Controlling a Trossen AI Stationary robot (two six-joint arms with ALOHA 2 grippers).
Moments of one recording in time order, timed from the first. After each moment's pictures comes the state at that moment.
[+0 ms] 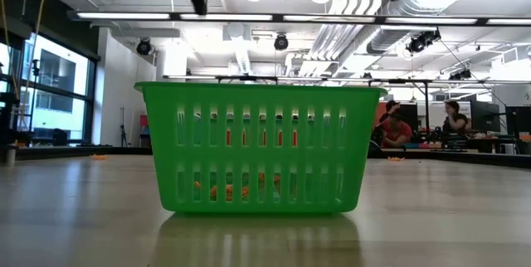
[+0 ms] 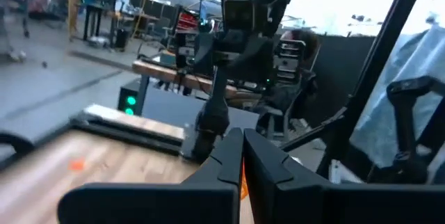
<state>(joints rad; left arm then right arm) 0.04 1.18 0.63 0.65 0.03 -0.27 0.12 0.94 0.78 0.02 0.42 0.26</state>
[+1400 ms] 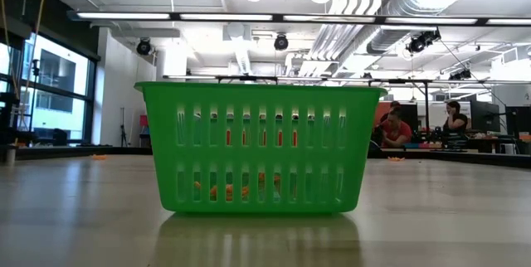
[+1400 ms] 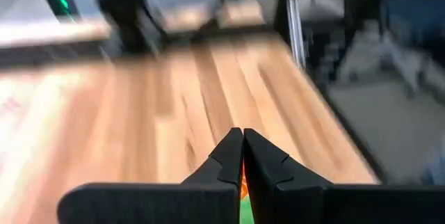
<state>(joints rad) -0.26 1.53 1.14 -0.05 -0.04 -0.02 0.12 0.94 0.78 -0.01 0.33 0.15</state>
